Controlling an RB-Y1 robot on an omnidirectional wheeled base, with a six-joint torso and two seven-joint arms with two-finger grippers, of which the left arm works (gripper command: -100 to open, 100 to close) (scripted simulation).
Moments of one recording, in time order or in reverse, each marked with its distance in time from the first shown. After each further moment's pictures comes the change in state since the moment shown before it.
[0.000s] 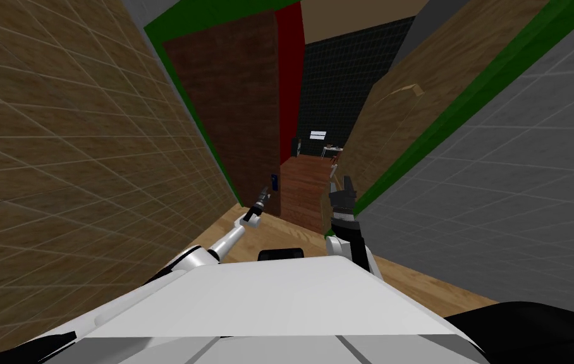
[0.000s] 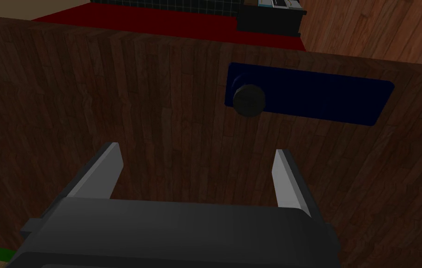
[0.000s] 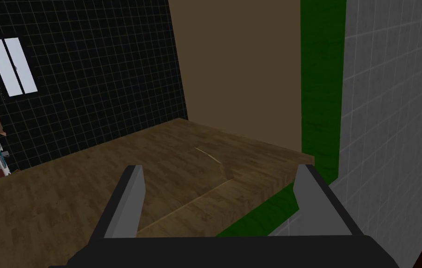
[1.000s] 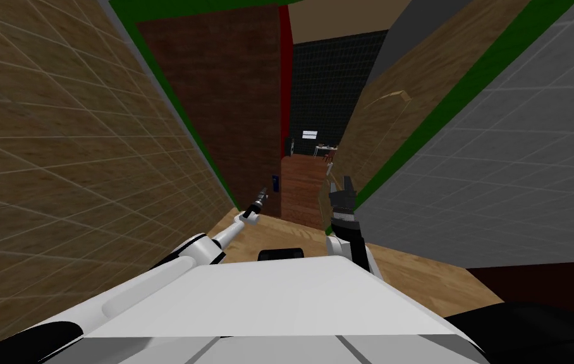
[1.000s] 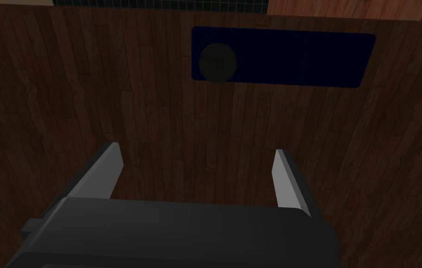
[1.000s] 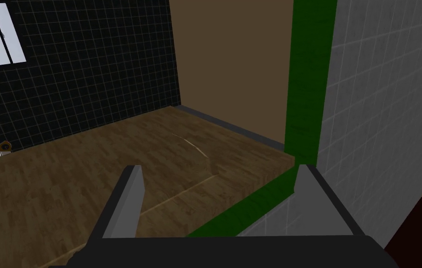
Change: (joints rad) arm -0.122 0.024 -0.064 0.210 0.070 0.003 0.013
